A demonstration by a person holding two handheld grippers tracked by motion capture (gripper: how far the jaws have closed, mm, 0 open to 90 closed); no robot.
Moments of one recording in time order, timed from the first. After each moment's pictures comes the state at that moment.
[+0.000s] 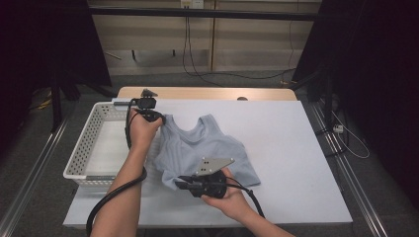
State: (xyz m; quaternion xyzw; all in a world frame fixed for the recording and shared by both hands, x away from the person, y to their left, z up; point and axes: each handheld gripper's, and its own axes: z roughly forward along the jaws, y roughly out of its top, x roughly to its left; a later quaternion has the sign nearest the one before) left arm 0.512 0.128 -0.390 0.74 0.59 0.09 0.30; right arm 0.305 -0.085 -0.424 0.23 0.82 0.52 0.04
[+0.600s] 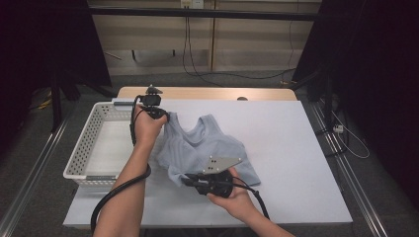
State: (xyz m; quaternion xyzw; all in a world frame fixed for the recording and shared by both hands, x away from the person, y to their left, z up) left arm 0.518 0.116 -0.386 0.75 0.59 0.09 0.30; right arm 0.304 -0.100 -0.421 0.24 0.81 0.53 0.06
